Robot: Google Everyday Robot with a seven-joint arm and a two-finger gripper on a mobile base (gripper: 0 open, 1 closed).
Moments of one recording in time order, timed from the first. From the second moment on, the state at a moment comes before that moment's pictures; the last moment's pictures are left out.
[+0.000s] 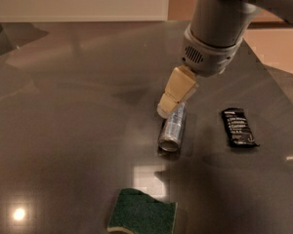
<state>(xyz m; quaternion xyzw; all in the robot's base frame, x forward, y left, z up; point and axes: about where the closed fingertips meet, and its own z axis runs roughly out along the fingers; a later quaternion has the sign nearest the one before) 0.478 -0.102 0.928 -0.37 0.92 -0.01 0.10</state>
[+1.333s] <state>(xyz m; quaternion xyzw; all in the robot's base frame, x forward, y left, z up) 0.491 -0.100 0.884 -0.16 0.99 -0.03 0.03</state>
